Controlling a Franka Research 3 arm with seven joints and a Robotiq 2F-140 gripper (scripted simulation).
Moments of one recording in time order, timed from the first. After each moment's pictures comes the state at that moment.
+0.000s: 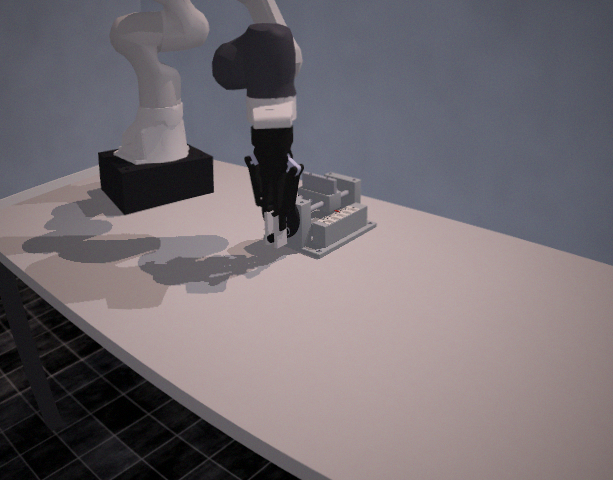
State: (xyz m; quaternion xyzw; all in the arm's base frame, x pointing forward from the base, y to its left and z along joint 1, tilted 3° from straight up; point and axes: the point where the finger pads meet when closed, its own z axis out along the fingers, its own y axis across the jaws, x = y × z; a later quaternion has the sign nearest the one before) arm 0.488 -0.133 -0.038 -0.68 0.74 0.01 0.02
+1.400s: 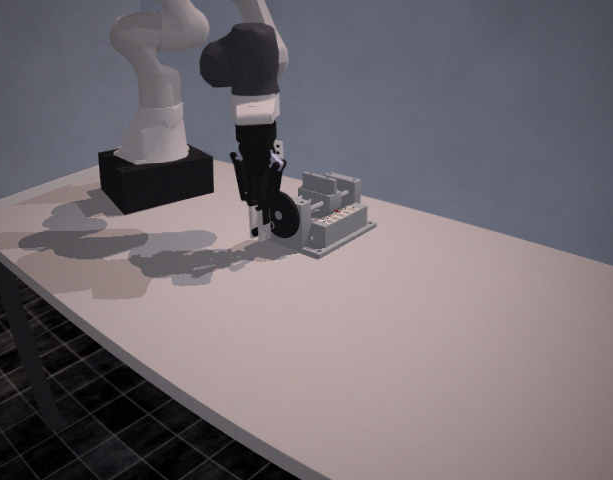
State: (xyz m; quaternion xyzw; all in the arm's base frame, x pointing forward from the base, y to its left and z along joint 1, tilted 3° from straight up) arm 0.446 -0.130 -0.037 -0.67 0.74 0.01 0.02
